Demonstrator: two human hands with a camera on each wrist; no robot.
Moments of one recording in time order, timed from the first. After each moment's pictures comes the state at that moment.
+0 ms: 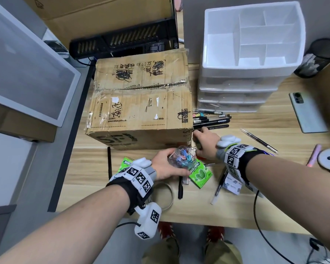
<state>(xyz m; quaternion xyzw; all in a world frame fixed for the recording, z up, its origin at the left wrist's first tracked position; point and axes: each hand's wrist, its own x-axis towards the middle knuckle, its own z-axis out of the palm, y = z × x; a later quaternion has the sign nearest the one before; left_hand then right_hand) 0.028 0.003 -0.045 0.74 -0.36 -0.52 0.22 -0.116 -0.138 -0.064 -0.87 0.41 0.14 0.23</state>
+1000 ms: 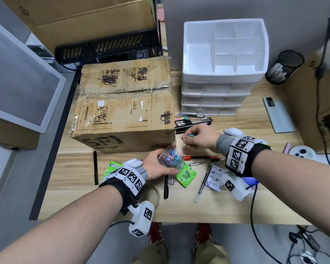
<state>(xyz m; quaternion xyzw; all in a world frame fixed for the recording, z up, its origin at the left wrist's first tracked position) 0.016 -0.002 -0.044 0.75 -0.36 -0.51 0.20 -0.143 -0.152 -0.012 -0.67 0.48 0.01 0.56</state>
